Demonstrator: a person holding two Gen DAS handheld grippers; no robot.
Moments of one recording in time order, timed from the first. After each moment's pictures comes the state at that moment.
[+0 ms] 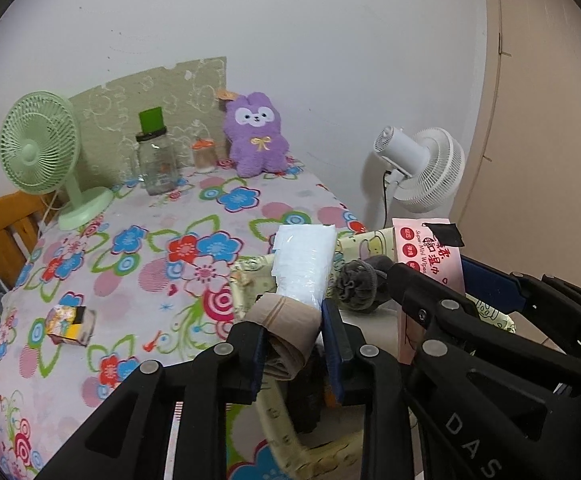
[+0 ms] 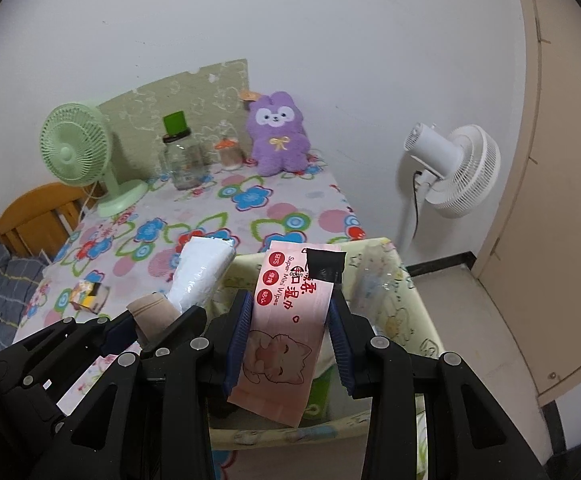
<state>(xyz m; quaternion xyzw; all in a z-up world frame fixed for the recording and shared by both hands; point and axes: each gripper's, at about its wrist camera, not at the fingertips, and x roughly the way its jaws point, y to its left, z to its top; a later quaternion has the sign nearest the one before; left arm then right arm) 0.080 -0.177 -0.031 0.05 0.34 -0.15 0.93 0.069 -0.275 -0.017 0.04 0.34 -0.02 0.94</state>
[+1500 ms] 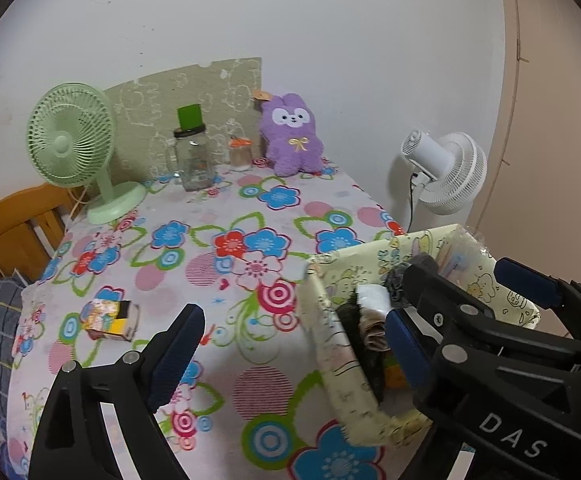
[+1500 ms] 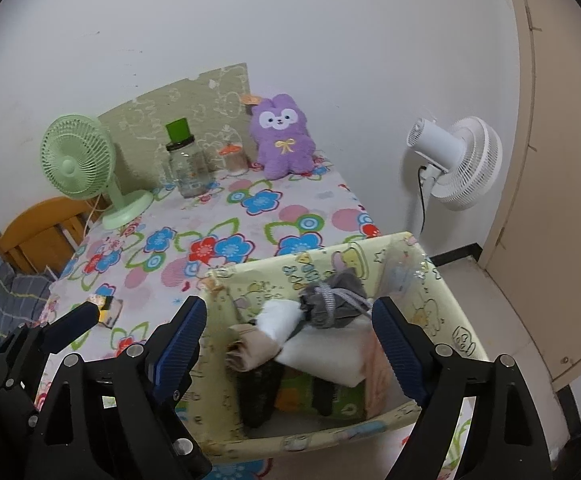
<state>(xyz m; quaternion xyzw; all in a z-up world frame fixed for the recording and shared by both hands) 0.077 -0.121 -0.020 0.05 0.34 -0.12 0.93 0.068 -0.248 -0.015 0.07 0.33 -0.02 0.94</state>
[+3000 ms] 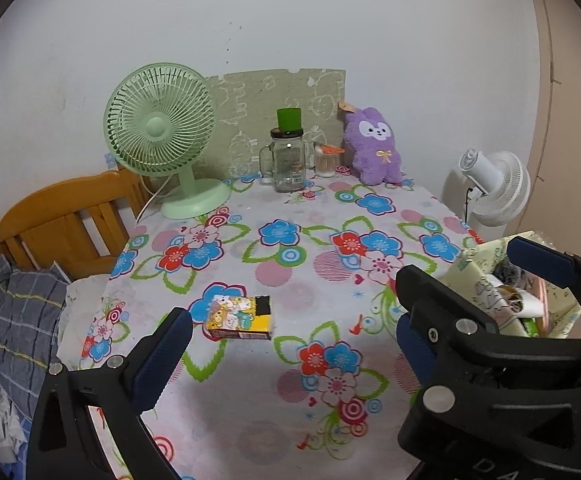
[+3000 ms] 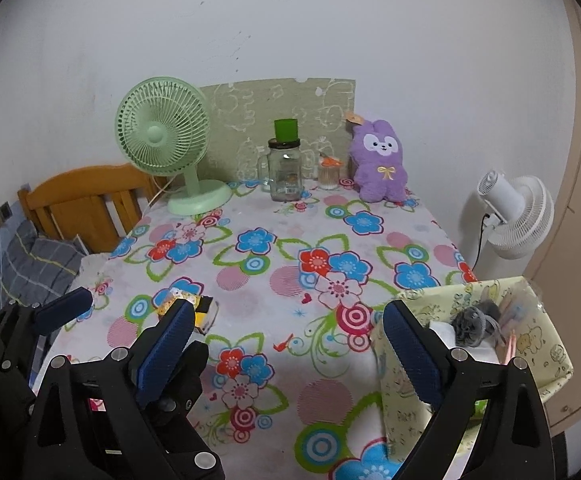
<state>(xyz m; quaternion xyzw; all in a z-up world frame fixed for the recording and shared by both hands) 0.081 0.028 -0.014 0.04 0.32 -0.07 0.94 0.077 -0.082 -0.002 -0.01 0.30 0.04 0.95</state>
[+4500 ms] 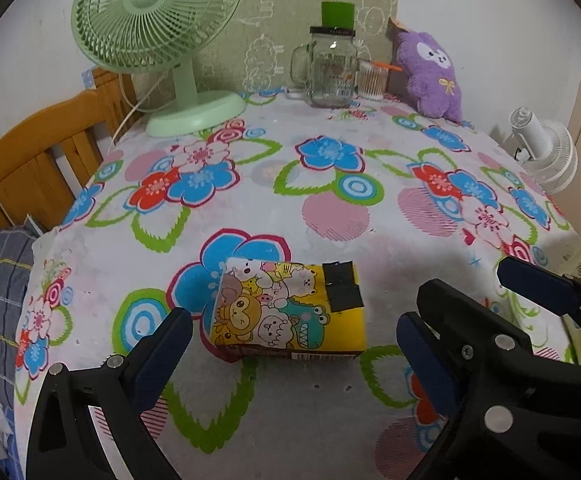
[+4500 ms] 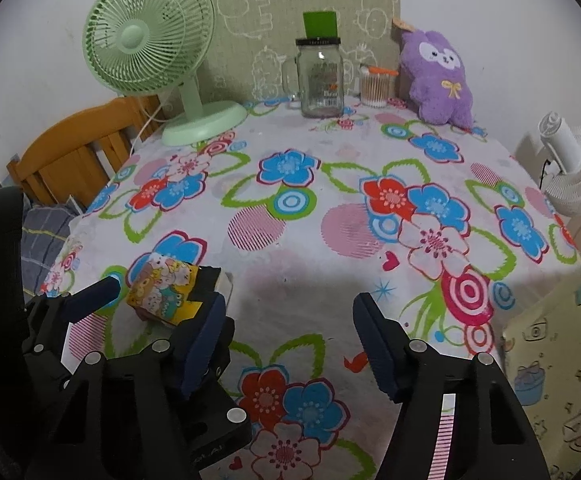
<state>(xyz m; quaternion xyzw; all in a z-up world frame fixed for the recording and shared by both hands) 0.196 0.075 -0.127 0.03 0.42 -0.06 0.90 0.187 -0.032 -0.114 0.01 0.41 0.07 0.91</state>
